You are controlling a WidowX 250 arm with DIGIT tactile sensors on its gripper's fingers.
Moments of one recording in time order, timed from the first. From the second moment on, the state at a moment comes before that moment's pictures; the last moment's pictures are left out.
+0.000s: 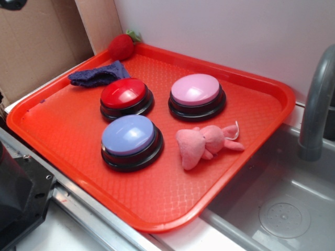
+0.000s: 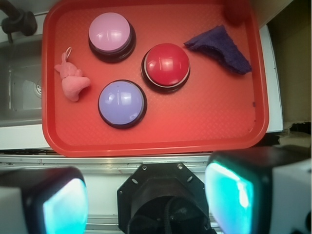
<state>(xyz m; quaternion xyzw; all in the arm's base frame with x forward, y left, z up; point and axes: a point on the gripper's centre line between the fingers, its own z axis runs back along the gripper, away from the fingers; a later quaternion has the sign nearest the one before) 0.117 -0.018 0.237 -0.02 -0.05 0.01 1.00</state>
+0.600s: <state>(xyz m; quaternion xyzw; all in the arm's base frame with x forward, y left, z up) 0.140 0.004 0.217 -0.04 -0.03 0.15 0.99</state>
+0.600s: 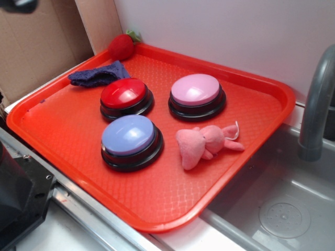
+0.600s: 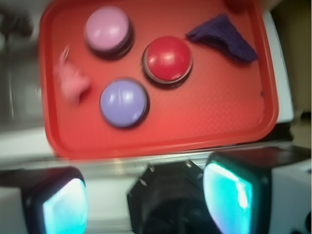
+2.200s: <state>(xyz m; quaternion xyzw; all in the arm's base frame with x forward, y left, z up) 0.274 0.116 0.042 0.01 -0.09 0.70 0.70</state>
